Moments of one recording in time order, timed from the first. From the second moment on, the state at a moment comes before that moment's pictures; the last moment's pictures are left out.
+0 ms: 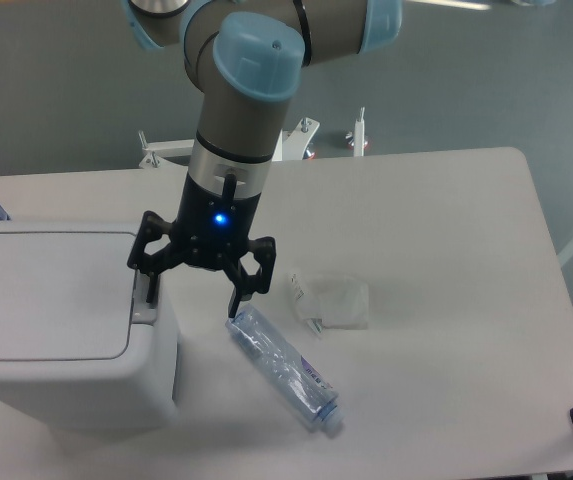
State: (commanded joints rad) arm 2.31 -1.79 -1.50 -1.04 1.14 0.27
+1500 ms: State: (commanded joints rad) arm 2.44 -1.66 -1.45 -1.18 1.61 0.56
